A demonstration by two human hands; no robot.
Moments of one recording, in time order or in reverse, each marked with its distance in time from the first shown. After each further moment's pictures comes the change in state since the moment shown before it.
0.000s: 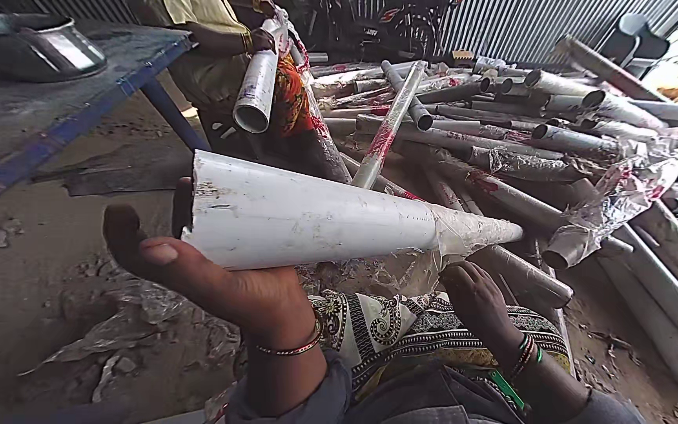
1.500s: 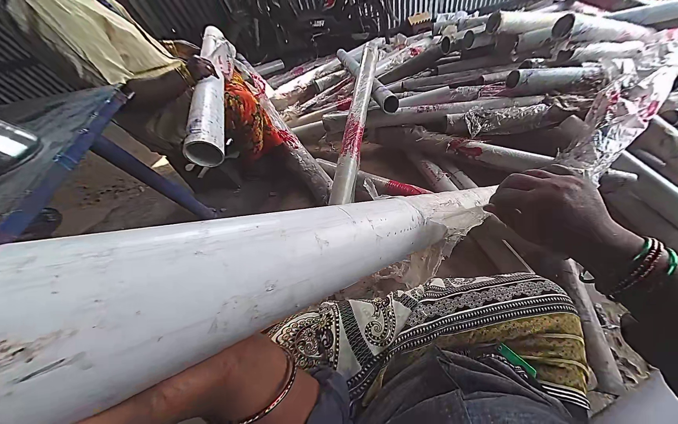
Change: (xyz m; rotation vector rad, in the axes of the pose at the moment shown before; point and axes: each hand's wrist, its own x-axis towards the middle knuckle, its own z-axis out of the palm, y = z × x) left_hand -0.016 0.008 -0.006 -0.029 0.027 0.066; right_hand 0.051 0.087 -0.122 -0.287 -0.079 -0.186
